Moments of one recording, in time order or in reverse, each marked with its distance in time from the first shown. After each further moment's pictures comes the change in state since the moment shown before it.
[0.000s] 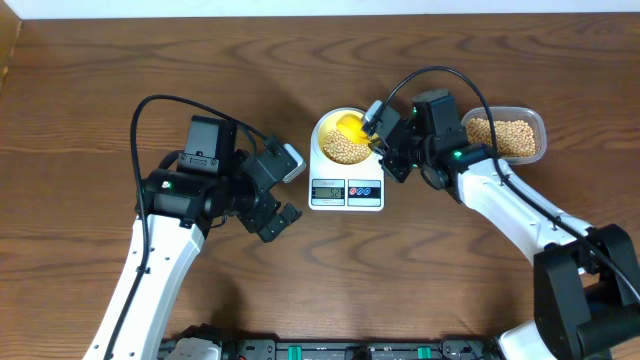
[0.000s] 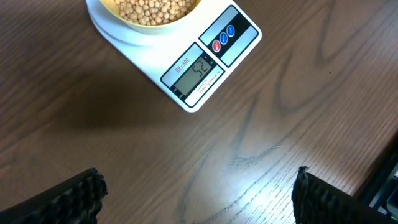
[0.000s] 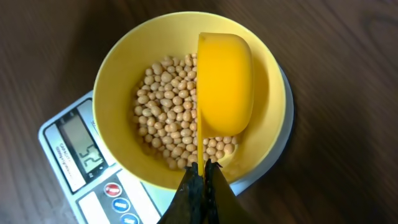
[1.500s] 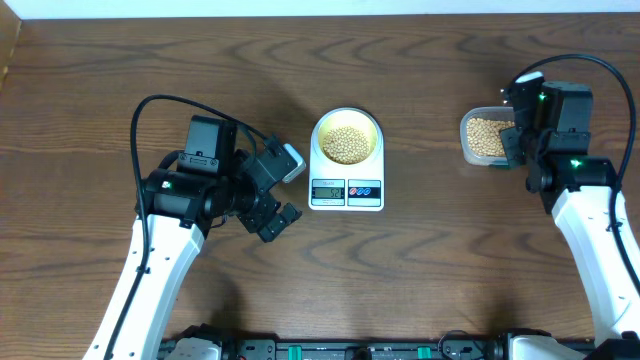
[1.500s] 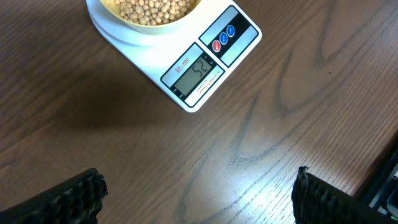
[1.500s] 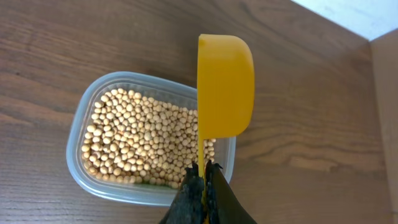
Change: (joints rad) left arm 0.000 0.000 0.000 0.000 0.000 0.000; right arm -0.391 -0.320 0.000 -0.267 0.568 0.059
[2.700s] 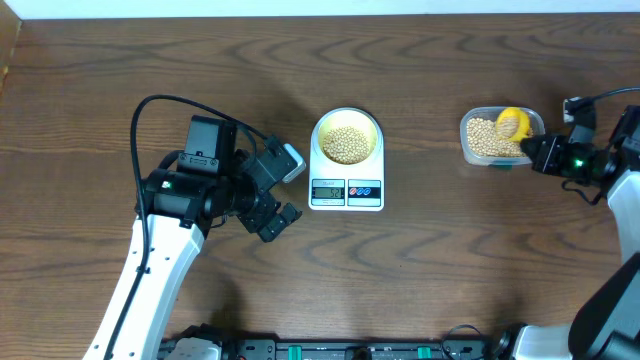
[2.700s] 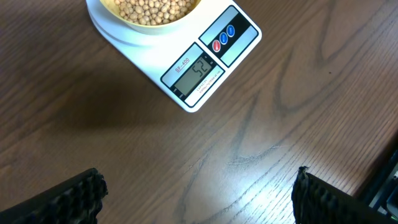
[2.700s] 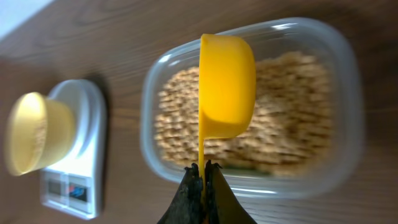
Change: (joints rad) left arm 0.000 0.000 0.000 0.000 0.000 0.000; right arm -0.430 0.214 0.000 -0.059 -0.864 0.270
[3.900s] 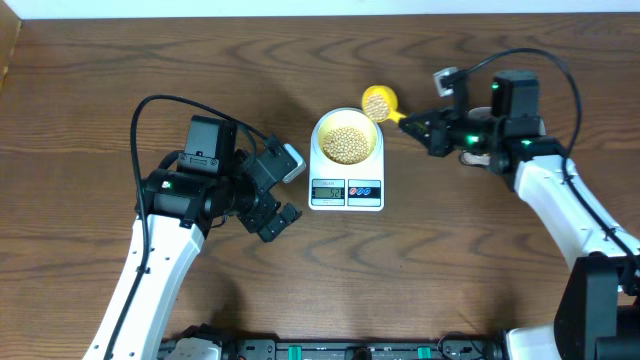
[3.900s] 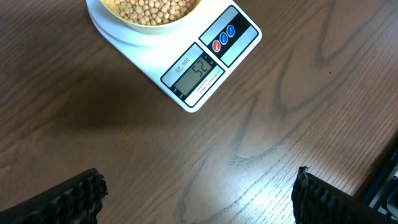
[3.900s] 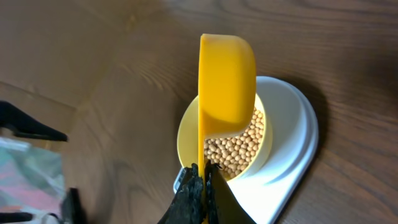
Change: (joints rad) left arm 0.000 0.000 0.000 0.000 0.000 0.000; right arm 0.522 0.026 0.000 0.369 -0.246 0.273
